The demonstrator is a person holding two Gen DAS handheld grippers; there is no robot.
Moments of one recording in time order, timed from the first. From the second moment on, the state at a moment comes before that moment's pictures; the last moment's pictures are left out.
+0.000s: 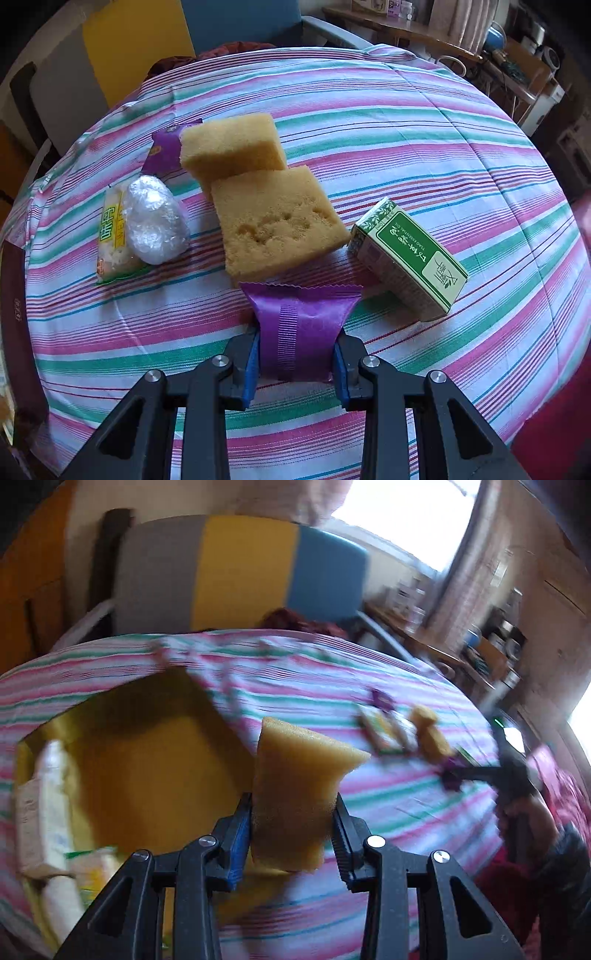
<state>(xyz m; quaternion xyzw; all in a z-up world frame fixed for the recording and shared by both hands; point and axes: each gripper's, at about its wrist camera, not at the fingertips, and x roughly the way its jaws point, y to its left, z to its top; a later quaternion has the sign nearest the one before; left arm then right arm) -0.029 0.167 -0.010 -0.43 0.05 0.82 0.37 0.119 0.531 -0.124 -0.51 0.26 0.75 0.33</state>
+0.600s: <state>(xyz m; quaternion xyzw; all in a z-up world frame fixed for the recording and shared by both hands) -0.230 0.084 -0.084 -0.54 0.02 0.83 0.14 0.119 0.524 -0.117 -0.52 0.23 0.76 0.33</state>
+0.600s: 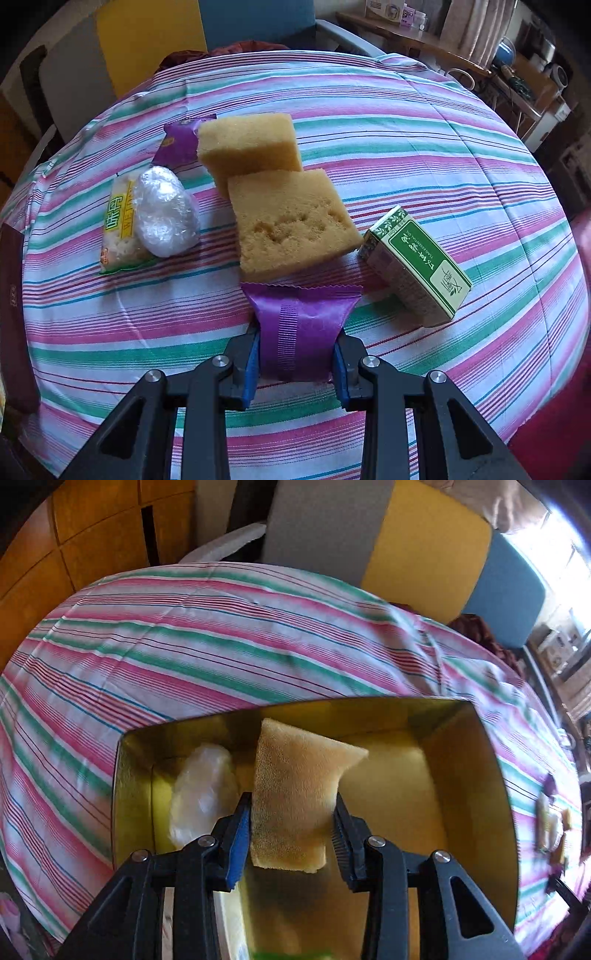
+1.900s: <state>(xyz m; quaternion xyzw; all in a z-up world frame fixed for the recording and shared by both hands) -0.072 0.052 -0.018 -0.40 0.04 0.90 0.18 0.106 0.464 -0.113 -0.55 0.18 0.78 0.23</state>
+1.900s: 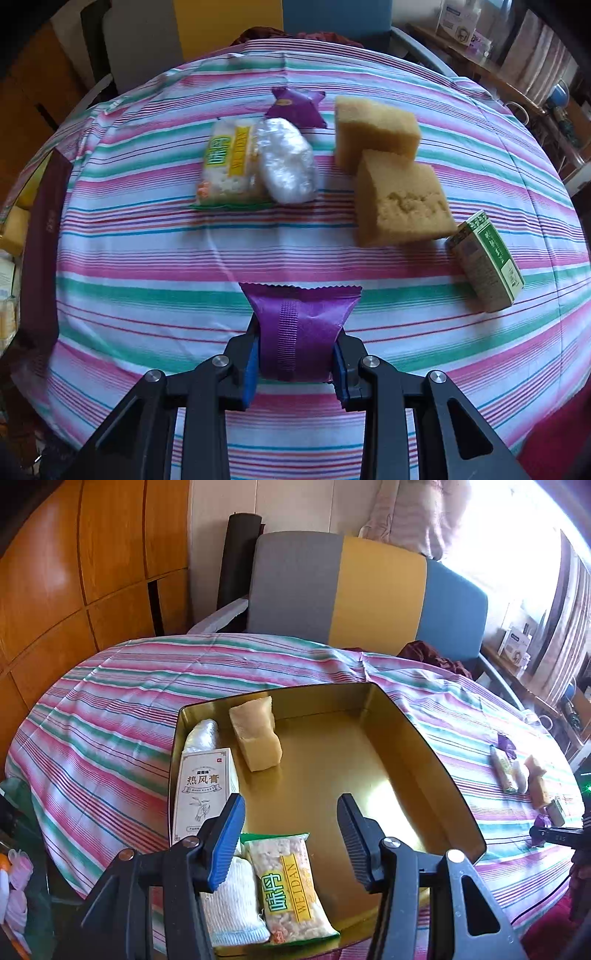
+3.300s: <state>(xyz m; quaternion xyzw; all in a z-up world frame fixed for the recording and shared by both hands) -0.078 -0.070 -0.047 -0.45 -0.09 0.88 0.11 -0.189 0.132 -0.128 -0.56 0.18 0.81 -0.05</state>
